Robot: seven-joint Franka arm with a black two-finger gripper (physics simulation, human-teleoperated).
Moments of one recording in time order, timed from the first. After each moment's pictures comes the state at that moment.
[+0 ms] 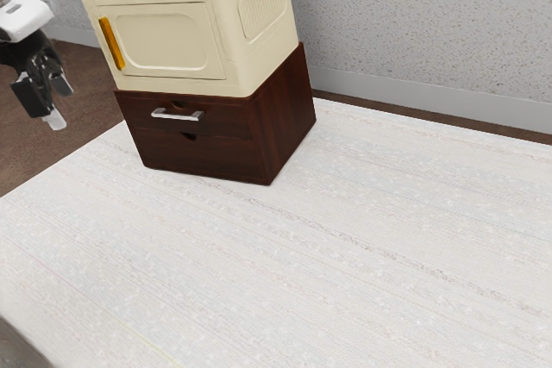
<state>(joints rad) 0.59 0.04 0.02 -1.36 -0.05 1.56 1.34</state>
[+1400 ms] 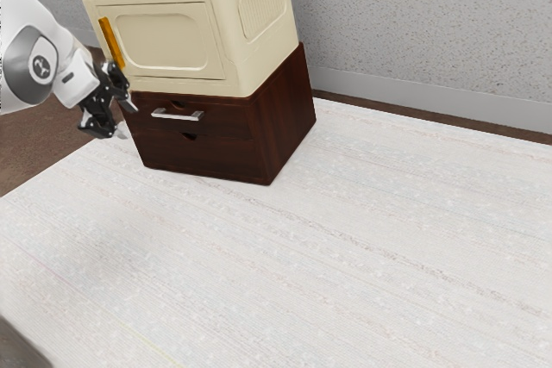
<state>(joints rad) 0.49 0.12 0.04 -1.59 -0.14 2.14 1.77</state>
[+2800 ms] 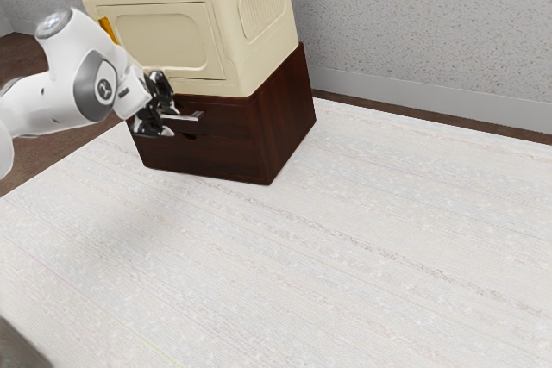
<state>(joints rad) 0.49 0.37 -0.03 -1.43 -0.12 2.32 1.78</state>
